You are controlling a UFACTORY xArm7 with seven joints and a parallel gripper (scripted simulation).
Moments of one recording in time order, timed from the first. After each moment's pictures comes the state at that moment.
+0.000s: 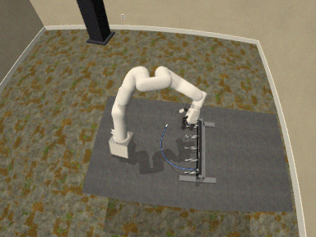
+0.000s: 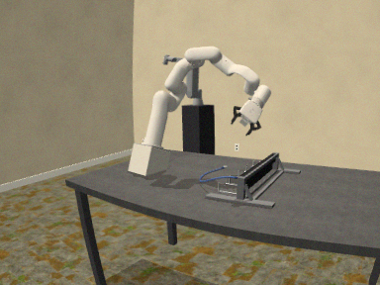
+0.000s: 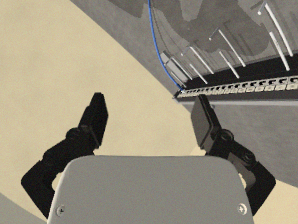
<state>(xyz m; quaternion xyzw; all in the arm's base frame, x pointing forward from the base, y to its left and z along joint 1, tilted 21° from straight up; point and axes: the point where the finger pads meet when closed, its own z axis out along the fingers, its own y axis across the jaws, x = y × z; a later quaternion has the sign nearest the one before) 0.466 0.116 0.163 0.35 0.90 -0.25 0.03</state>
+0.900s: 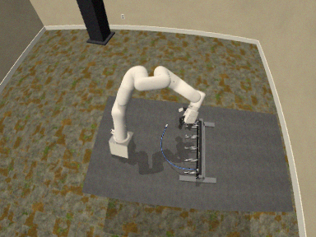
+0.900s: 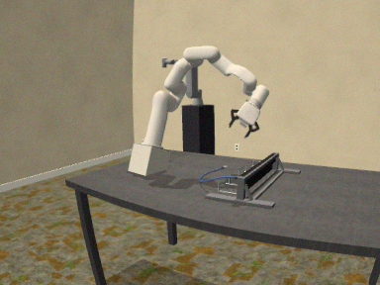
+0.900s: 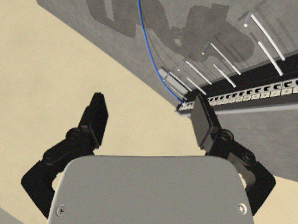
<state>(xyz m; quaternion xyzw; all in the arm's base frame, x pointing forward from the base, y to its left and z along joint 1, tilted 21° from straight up) 0.448 0.130 0.151 0.40 0.89 -0.21 0.00</state>
